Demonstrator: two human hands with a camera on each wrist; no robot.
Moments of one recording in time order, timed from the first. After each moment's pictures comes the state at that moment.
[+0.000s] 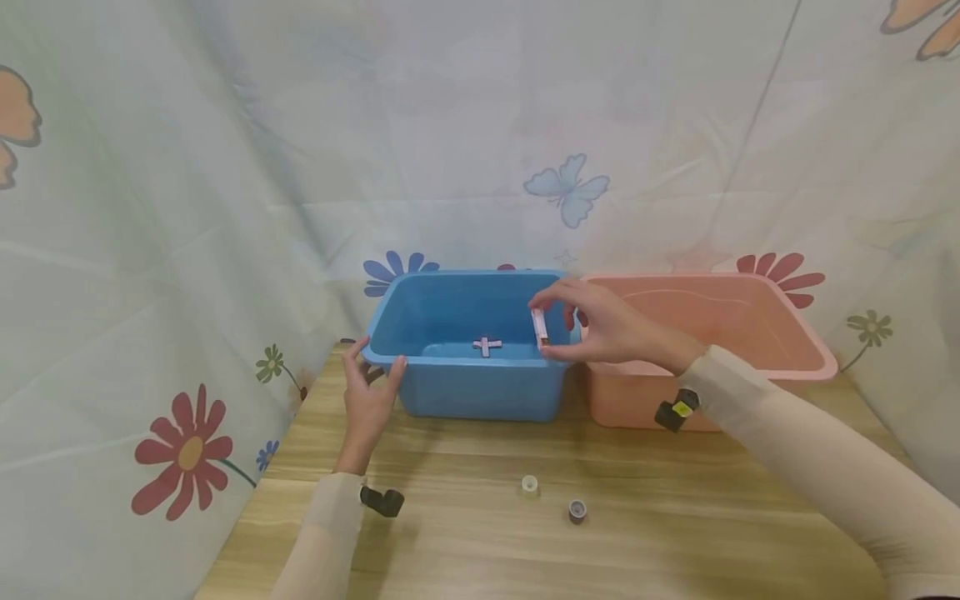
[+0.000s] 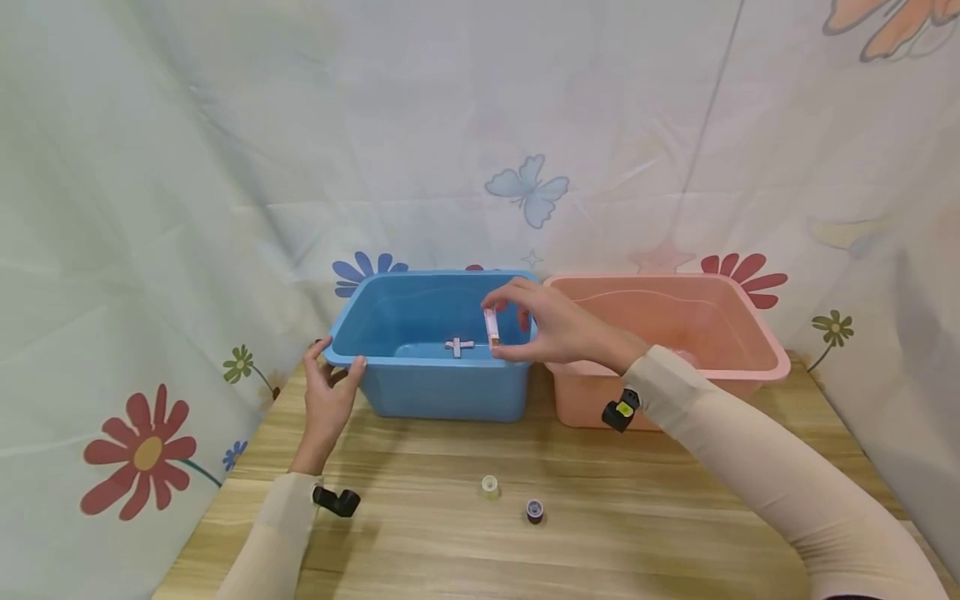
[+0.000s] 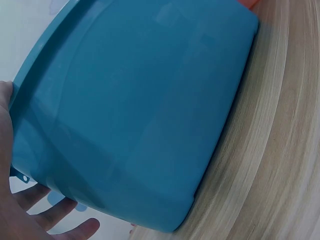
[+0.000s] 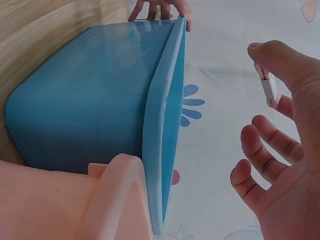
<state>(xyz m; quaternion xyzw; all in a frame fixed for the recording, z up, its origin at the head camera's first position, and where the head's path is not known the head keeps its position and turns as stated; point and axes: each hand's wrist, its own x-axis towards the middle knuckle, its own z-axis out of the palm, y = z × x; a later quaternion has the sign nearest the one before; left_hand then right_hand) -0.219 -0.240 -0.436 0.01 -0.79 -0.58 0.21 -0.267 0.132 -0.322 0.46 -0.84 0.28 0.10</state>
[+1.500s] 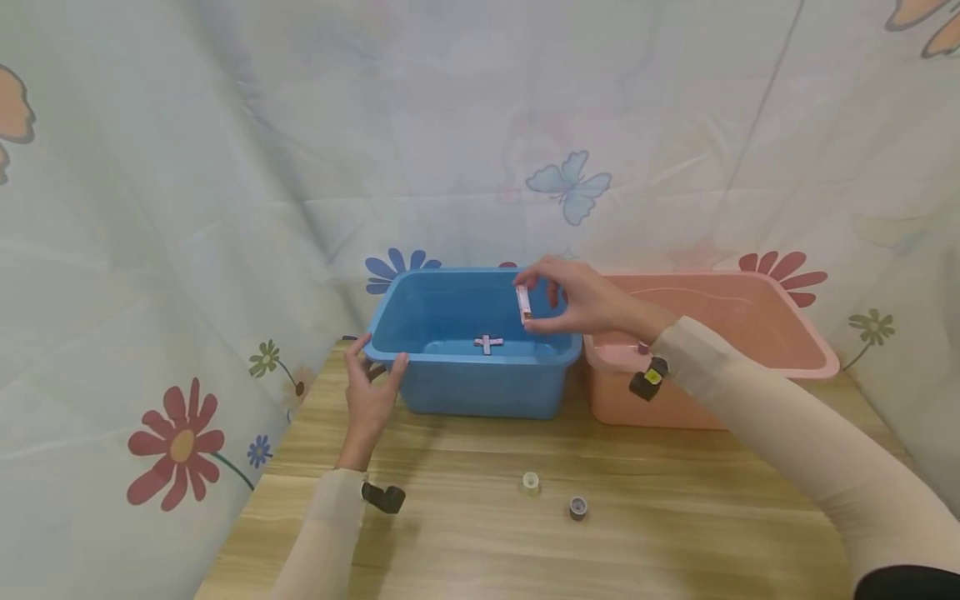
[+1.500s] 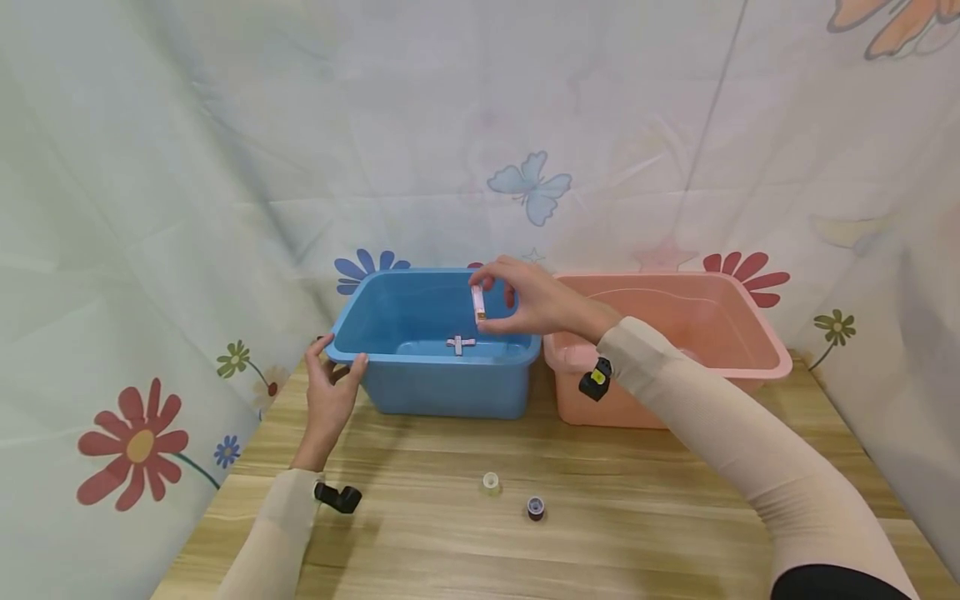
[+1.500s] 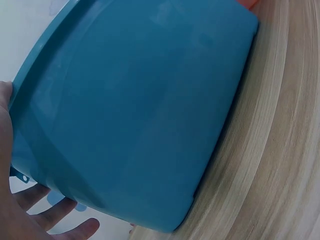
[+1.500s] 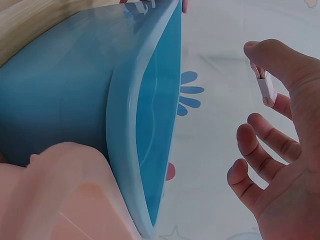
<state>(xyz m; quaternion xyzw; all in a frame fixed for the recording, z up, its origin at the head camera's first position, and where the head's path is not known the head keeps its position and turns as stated) -0.247 -0.259 -0.477 0.02 -0.79 -0.58 0.22 -0.301 0.111 -0.313 0.46 -0.83 0.29 0.09</state>
